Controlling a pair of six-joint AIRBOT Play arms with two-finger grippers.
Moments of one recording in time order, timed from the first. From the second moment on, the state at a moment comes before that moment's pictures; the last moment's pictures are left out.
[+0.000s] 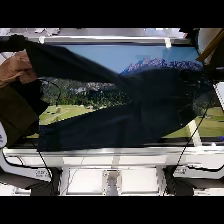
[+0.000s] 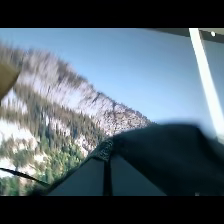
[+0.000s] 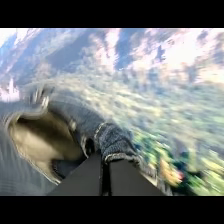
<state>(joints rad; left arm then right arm) 0.31 -1.58 1.94 1.02 -1.06 -1.14 -0.54 -1.43 1.57 -1.02 1.17 1.11</state>
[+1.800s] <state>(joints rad) 0.43 -1.64 1.26 0.95 -0.92 -1.38 -0.52 -1.54 1.52 -1.07 1.14 1.23</state>
